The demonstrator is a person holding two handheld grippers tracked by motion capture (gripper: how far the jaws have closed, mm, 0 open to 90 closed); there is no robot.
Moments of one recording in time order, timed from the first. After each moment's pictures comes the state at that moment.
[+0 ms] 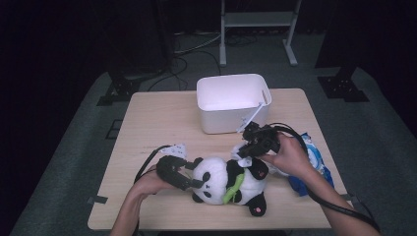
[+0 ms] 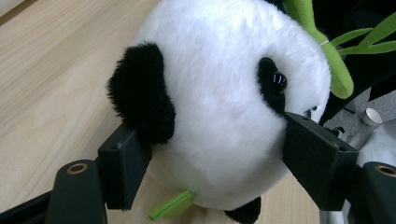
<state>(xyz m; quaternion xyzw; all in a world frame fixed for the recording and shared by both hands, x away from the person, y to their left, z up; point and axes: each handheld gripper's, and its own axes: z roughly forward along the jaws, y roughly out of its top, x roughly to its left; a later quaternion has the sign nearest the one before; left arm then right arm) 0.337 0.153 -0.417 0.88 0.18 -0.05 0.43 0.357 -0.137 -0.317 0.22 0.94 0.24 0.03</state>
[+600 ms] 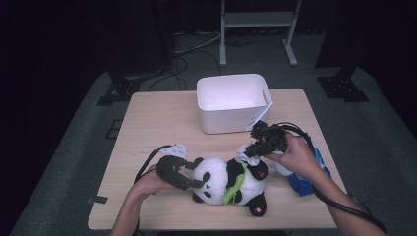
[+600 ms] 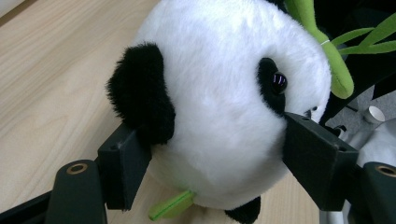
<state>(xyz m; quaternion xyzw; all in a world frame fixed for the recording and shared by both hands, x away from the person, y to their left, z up) 0.336 0.151 -0.414 0.89 0.18 -0.05 0.42 0.362 -0.152 -0.321 0.23 0.94 0.25 0.02</state>
